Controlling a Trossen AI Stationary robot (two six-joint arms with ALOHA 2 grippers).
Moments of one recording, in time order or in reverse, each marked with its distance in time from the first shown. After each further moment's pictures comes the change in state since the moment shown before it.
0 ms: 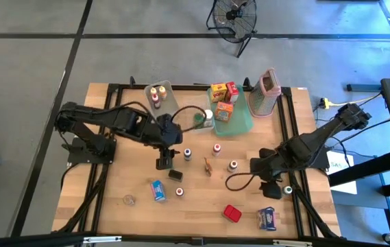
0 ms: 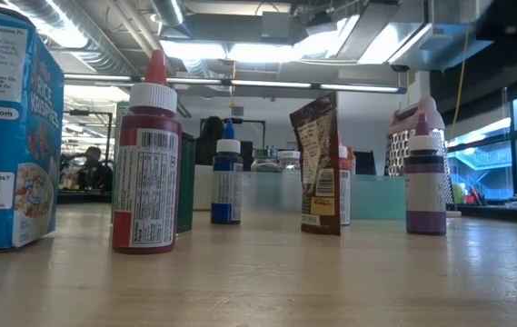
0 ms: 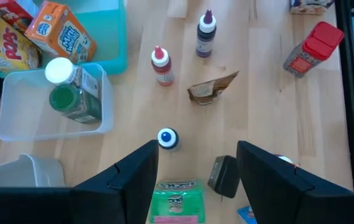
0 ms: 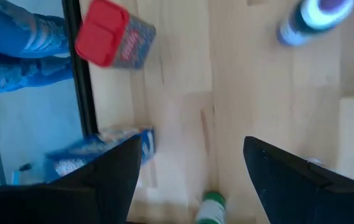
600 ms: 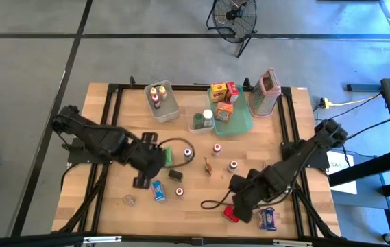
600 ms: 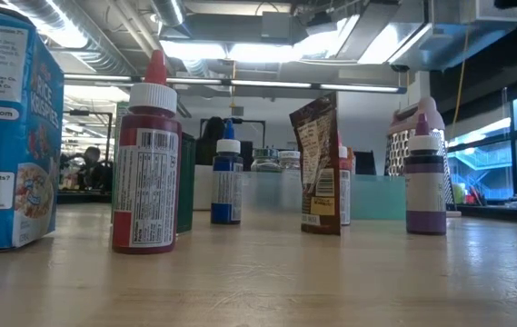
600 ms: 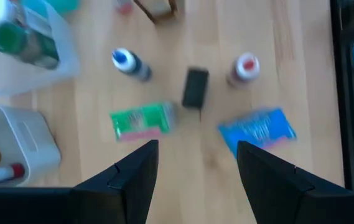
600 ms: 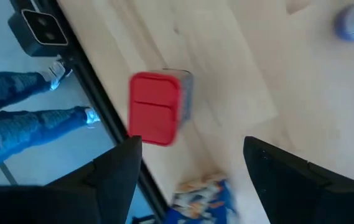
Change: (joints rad) left arm -0.246 0.000 0.000 -0.270 -0.015 -0.095; right arm 0.113 0.425 0.346 0.015 0.105 0.471
